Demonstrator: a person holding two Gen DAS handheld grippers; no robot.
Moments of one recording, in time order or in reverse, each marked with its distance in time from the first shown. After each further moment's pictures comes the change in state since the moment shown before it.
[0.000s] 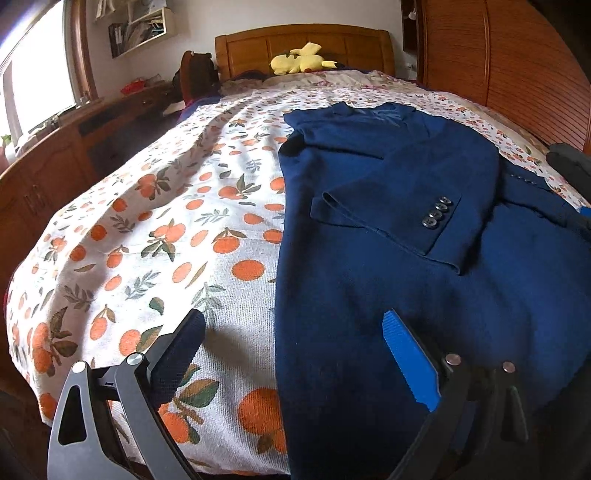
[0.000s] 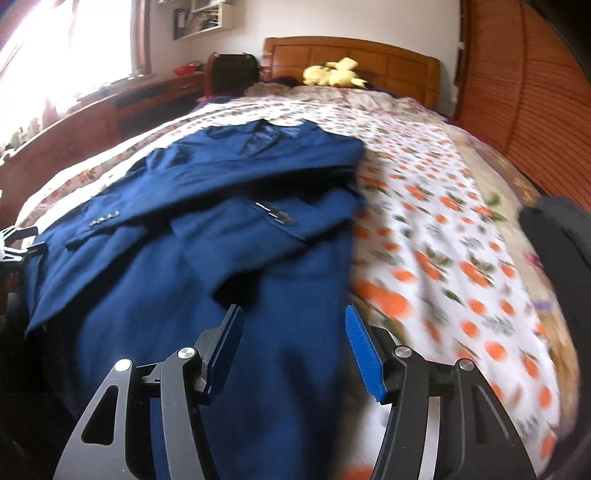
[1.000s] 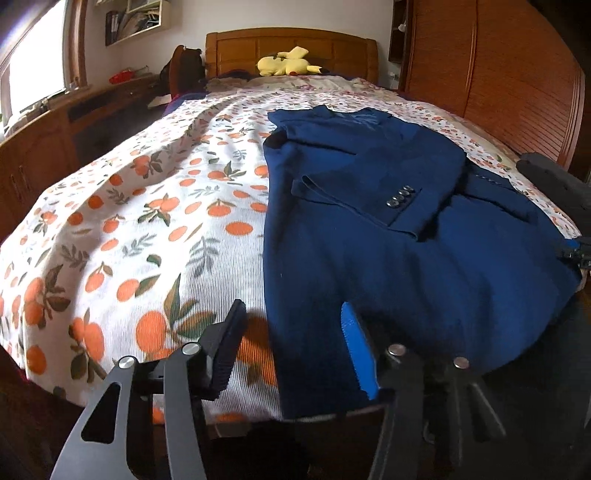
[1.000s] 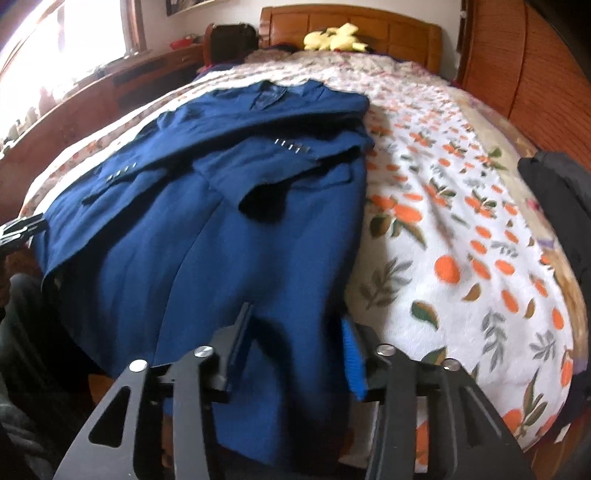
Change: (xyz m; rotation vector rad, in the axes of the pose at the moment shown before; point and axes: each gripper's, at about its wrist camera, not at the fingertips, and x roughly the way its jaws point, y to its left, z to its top) left arm -0.034 0.008 -0.035 -0.038 -0.013 -0.125; right arm -0.009 0.021 -0.037 0.007 0.147 0.042
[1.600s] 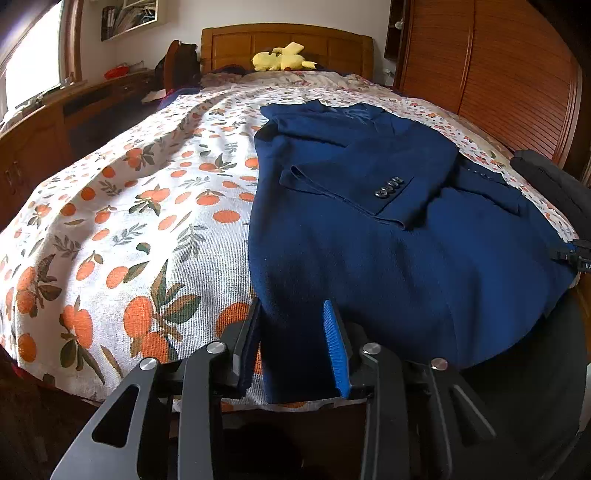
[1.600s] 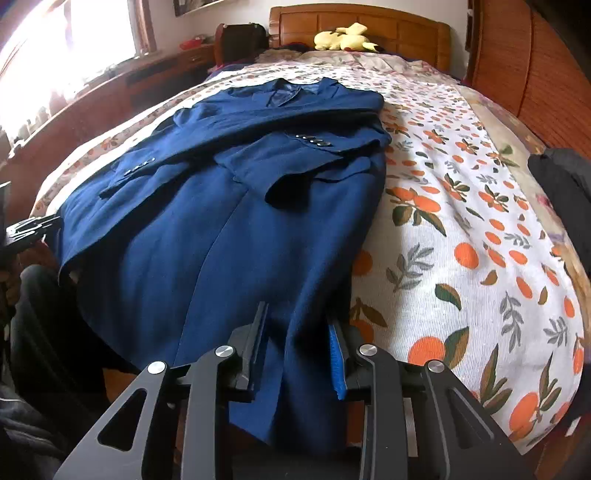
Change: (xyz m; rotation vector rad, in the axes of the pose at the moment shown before) left arm 0.001 -0.005 -0.003 -0.004 0.020 -0.026; right arm -0.008 0.007 -0.007 0.011 -0.011 0.058
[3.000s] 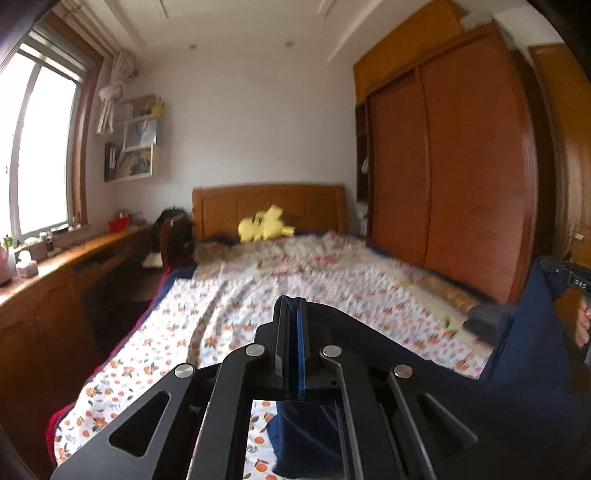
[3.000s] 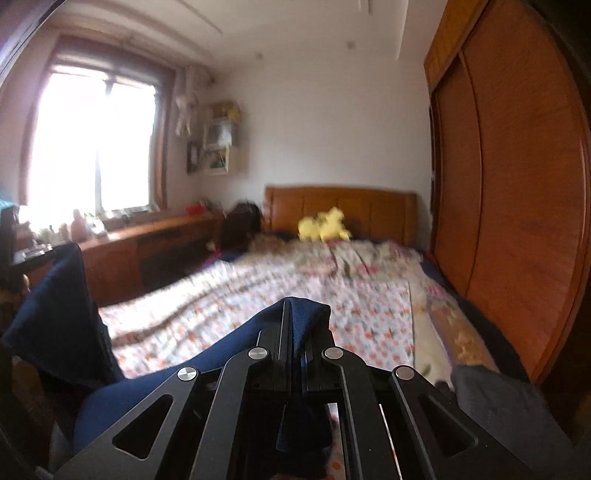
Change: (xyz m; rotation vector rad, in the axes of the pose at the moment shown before) left arm -0.231 -0.096 0.238 0.083 -0.544 -0.004; right arm -0.259 -0.031 0.151 -0.042 -0.644 -0.079
